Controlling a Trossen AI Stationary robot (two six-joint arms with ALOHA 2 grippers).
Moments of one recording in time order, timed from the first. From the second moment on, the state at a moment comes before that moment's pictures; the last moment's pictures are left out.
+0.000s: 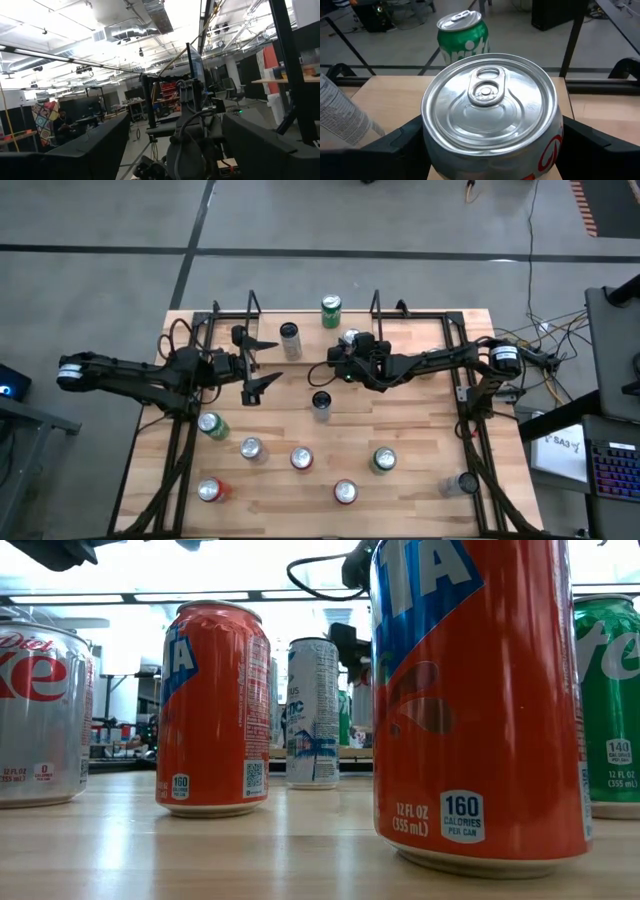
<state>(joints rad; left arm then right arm) 0.00 0.92 0.54 0.76 -0.10 0.28 -0.10 1.75 1.13 -0.20 1.00 0.96</state>
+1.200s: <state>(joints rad) 0.00 0.92 0.54 0.77 -0.10 0.30 -0.13 1.80 1.12 -0.15 1.03 0.98</state>
